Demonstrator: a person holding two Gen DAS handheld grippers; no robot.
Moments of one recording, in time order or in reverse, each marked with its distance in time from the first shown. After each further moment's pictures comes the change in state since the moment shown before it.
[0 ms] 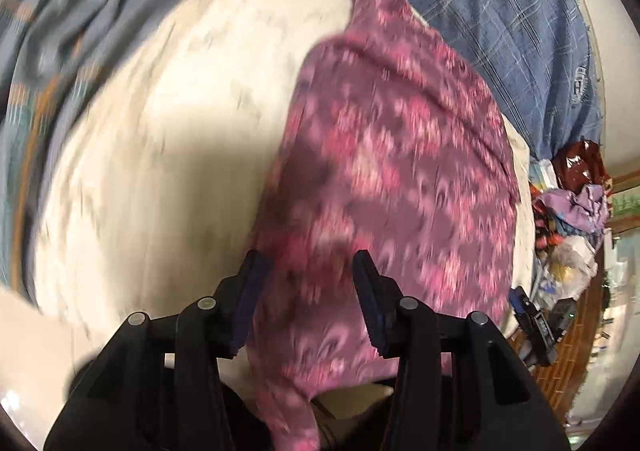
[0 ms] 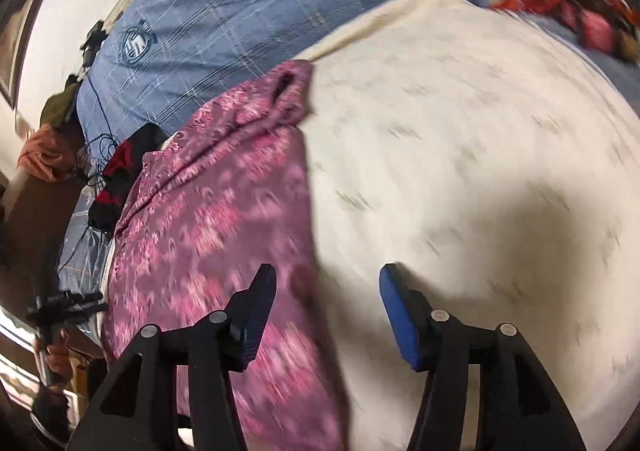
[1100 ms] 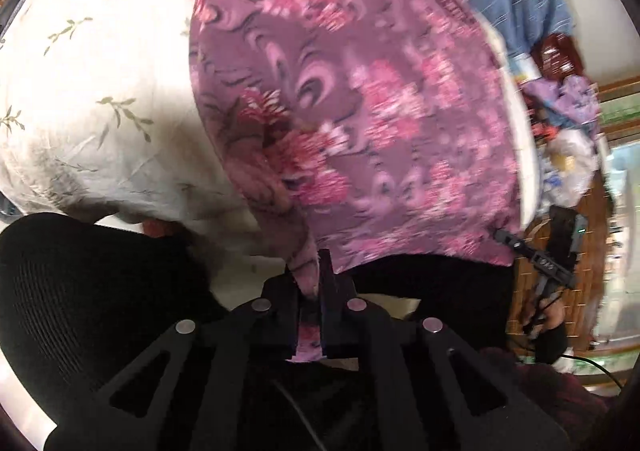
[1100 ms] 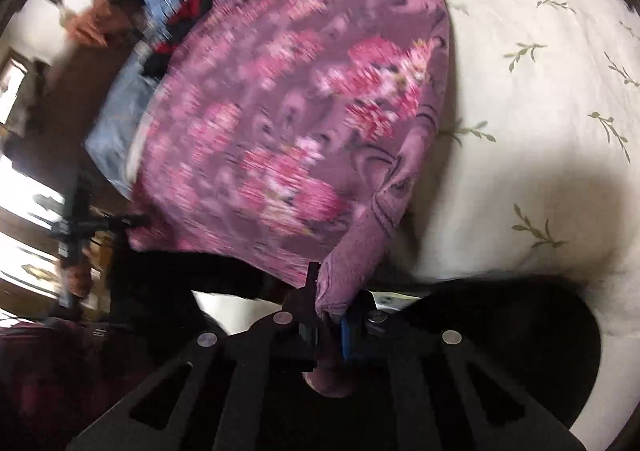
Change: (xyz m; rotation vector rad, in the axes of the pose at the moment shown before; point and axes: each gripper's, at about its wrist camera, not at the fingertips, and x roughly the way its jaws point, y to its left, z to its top) left arm 0.018 -0.007 -0.118 0.176 0.147 -0.070; right arm 0.002 0.027 -0.105 -0.215 0.384 0.207
